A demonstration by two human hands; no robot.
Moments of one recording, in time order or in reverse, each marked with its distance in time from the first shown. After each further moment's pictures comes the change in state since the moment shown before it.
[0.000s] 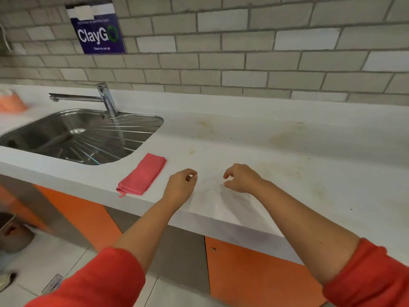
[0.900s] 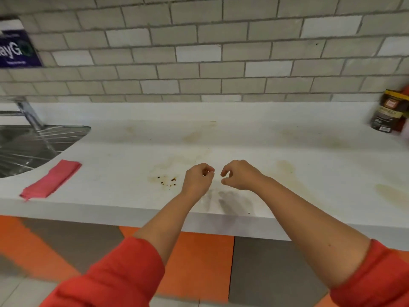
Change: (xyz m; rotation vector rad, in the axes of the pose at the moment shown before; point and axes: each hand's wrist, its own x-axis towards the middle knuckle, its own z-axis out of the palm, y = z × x) left_hand -0.121 0.245 0.200 -0.195 -0.150 0.119; right_hand -0.202 0.217 -0.088 0.030 0.119 0.156
